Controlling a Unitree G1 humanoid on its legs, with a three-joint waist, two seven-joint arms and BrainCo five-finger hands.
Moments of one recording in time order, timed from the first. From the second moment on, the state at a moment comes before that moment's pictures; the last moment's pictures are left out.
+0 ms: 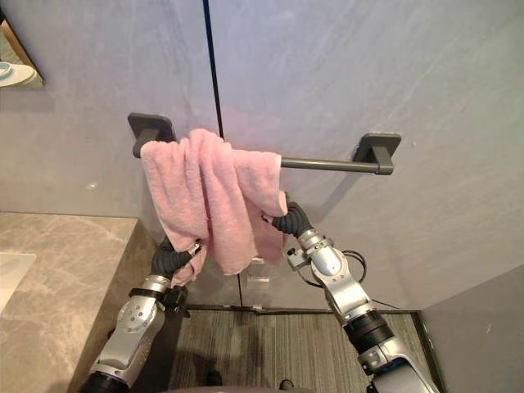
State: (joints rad) left arm 0.08 0.28 -0.18 0.08 -0.22 -0.27 0.04; right arm -0.28 -0.33 0.31 0.16 0.15 -0.19 0.06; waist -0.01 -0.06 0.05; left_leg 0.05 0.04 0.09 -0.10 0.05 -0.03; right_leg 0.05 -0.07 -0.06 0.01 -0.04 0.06
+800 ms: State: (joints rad) left arm 0.09 0.25 -0.15 0.04 -0.22 -0.29 0.00; right arm -0.23 -0.36 0.10 0.13 0.23 -0.22 0.06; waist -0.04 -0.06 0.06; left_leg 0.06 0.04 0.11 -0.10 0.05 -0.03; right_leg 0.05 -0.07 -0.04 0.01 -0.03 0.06
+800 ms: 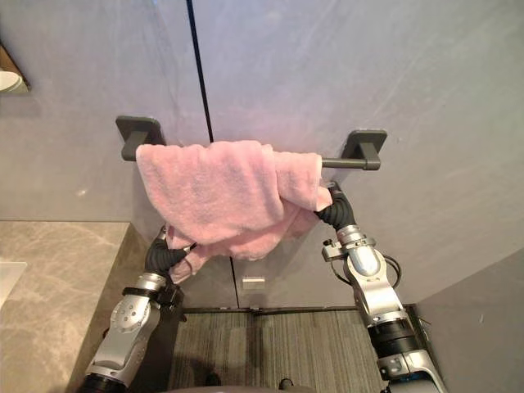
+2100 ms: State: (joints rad) left arm 0.04 0.18 -0.15 0.21 -0.23 -0.29 -0.04; right arm -0.23 -0.36 0.05 0.26 0.25 -0.22 0.08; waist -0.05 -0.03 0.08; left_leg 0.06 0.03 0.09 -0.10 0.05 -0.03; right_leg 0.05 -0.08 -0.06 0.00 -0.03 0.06
